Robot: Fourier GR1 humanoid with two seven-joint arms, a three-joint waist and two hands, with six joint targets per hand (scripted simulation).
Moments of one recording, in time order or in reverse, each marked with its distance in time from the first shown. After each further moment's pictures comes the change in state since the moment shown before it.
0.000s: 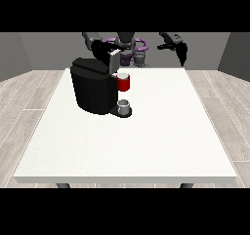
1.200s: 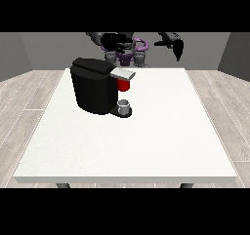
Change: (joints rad) left arm 0.024 -0.017 -0.035 0.015 0.014 0.018 -0.058; right arm 0.053 0.112 0.118 -0.043 -0.001 0.005 -0.109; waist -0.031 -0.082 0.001
